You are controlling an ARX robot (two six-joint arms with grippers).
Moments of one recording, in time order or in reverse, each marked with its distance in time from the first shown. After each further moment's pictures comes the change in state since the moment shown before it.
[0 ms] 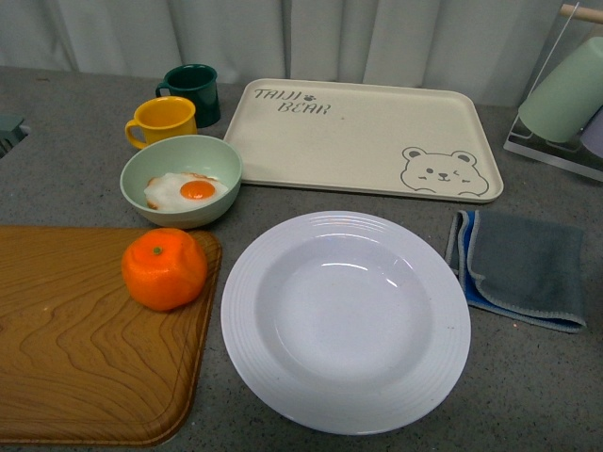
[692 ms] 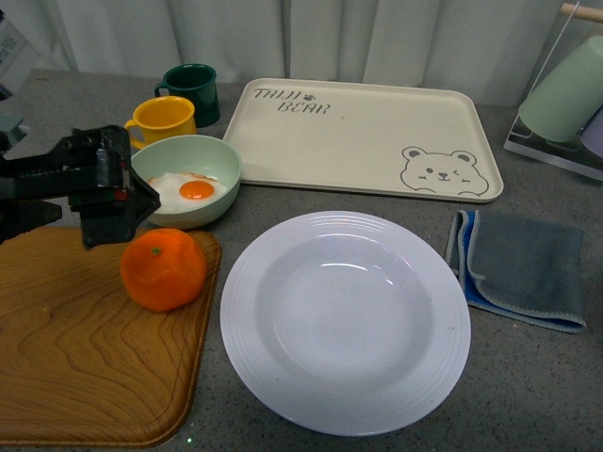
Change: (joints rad) left arm -0.087 1.339 0.457 0.448 0.225 -0.100; right arm 0.000 0.000 0.000 0.000 0.000 0.000
